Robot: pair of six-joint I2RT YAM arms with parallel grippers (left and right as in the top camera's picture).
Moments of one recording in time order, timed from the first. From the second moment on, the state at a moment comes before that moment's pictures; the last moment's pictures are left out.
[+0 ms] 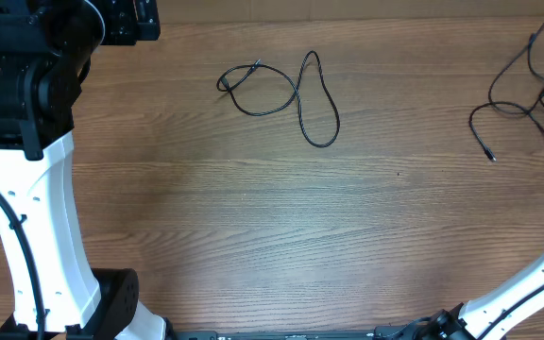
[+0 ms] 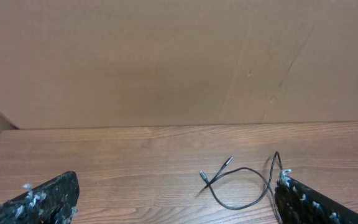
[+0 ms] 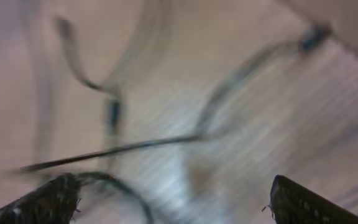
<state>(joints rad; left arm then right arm) -0.06 1.75 2.55 -1.26 -0.02 -0.05 -0.82 2.31 2.01 -0.65 -0.35 0.04</state>
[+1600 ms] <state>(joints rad) -0.06 1.80 2.55 -1.40 -0.02 0.05 0.32 2.36 1.89 -0.83 0.02 0.56</state>
